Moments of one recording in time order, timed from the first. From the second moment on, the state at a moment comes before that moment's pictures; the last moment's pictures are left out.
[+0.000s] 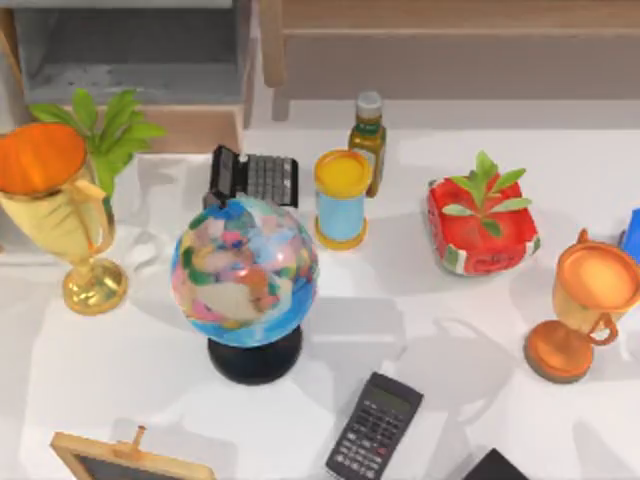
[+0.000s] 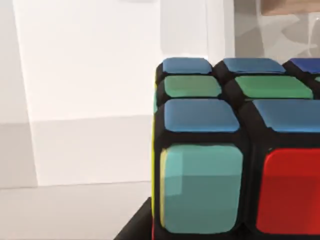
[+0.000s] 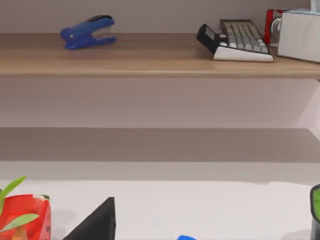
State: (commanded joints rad) left arm 0.15 2.41 2.74 -1.69 0.01 0.25; right arm 0.00 0.00 0.00 0.00 0.00 0.00
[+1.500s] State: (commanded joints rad) left arm 0.33 2.77 2.90 -1.70 0.01 0.36; right arm 0.00 0.00 0.00 0.00 0.00 0.00
